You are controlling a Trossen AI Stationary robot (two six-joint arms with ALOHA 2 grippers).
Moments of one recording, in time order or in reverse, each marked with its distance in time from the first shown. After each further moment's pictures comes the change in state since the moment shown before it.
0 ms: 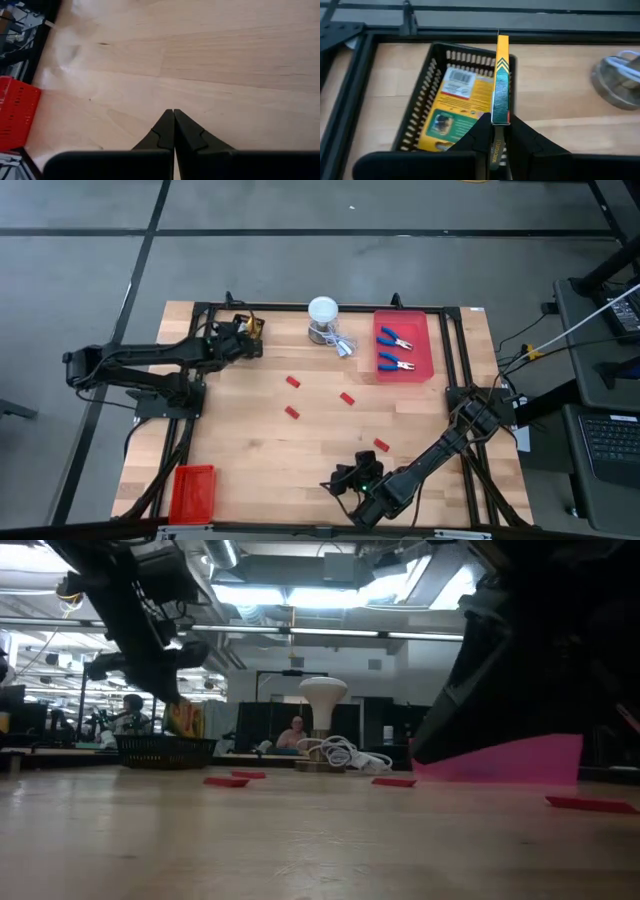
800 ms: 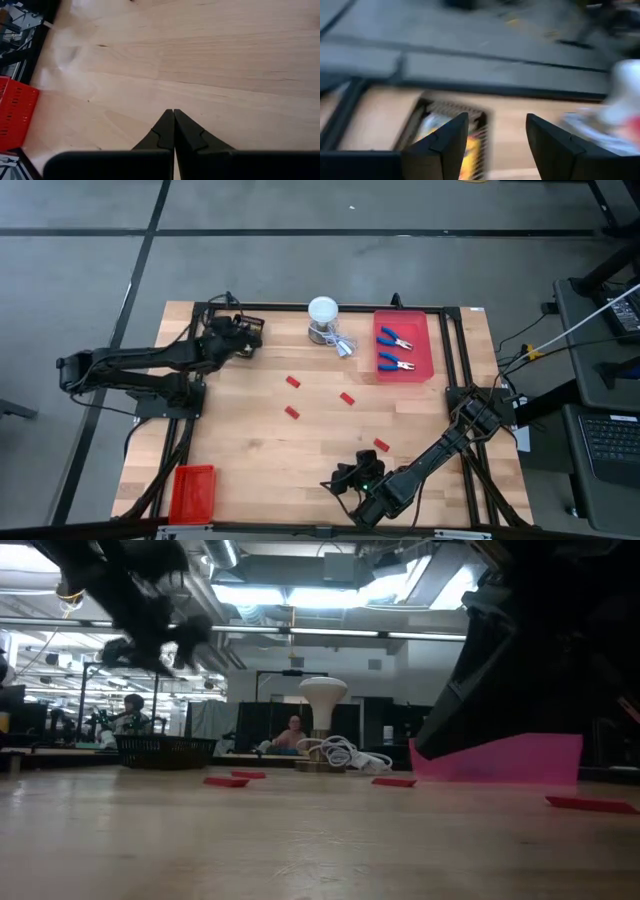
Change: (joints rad) left arm -0.016 -0.111 -0.038 0.238 -0.144 0.124; right arm 0.000 -0.012 0.000 -0.026 -0.004 0.000
